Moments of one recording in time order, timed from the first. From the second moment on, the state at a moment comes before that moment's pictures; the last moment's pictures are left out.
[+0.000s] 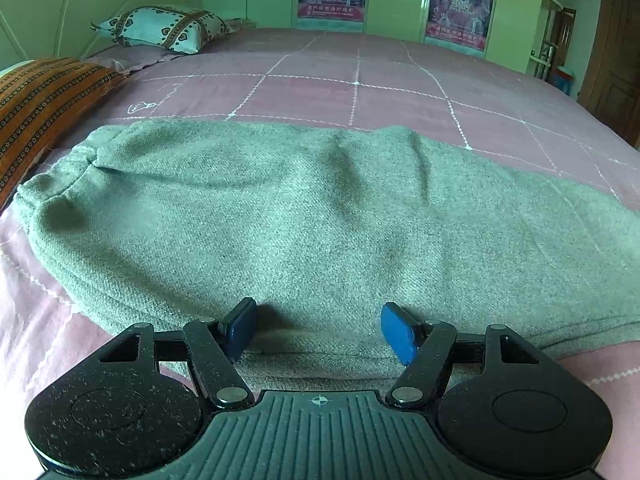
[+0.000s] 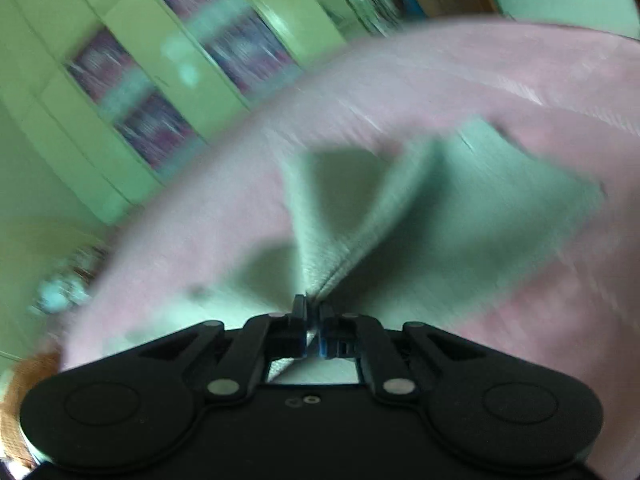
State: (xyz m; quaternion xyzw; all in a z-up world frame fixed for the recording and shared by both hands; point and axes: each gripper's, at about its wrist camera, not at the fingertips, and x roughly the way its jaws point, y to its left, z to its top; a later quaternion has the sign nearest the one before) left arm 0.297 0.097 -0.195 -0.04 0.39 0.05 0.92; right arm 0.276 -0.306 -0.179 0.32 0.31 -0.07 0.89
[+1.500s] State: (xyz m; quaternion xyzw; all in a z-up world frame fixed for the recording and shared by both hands) left arm 0.290 0.112 -0.192 -0.14 0.41 0.01 0.90; right arm 0.240 -0.423 -0.195 0.40 0.30 -0.15 0.85
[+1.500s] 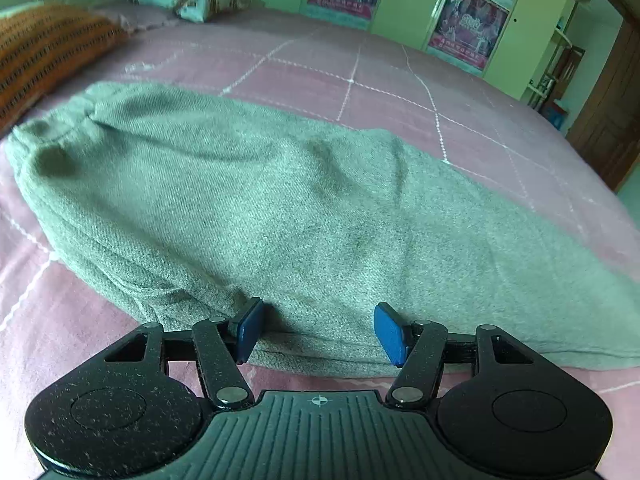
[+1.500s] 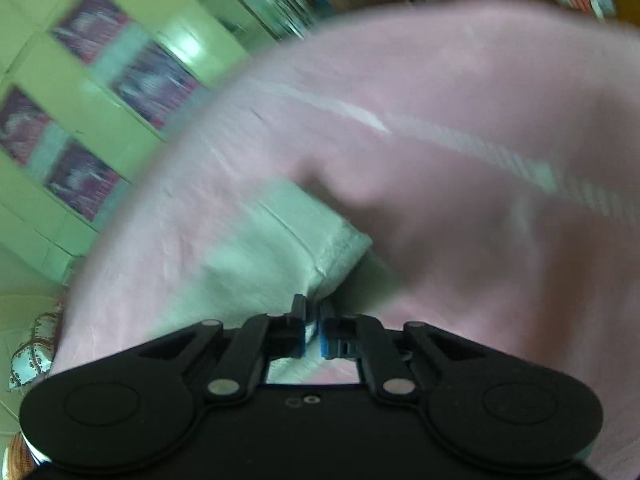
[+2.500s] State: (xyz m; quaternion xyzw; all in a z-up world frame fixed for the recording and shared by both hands) left arm 0.267 0.180 -0.171 -0.20 0.38 0.04 0.90; right arm 0.218 -0.352 -0.161 0.37 0.27 -0.05 0.89
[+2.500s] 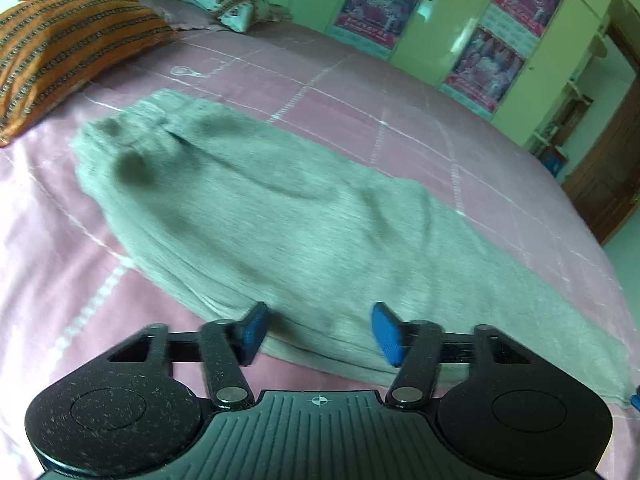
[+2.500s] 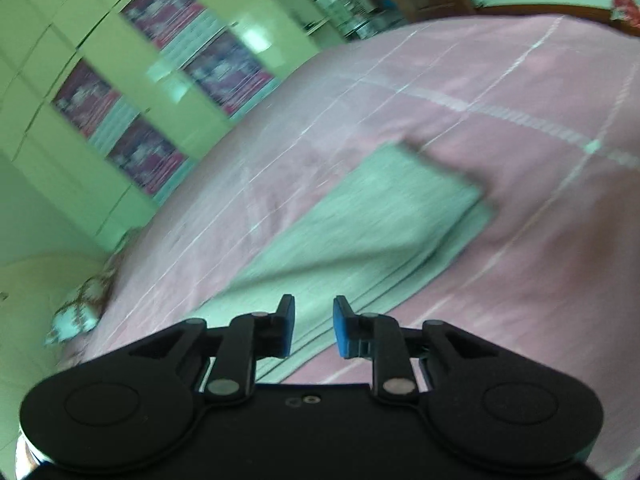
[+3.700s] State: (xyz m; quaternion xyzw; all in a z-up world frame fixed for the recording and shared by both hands) left arm 0.275 0.237 -0.196 -0.28 0.34 0.11 0.89; right arm 0.232 -0.309 -0.162 0.37 0.30 -0.04 0.88
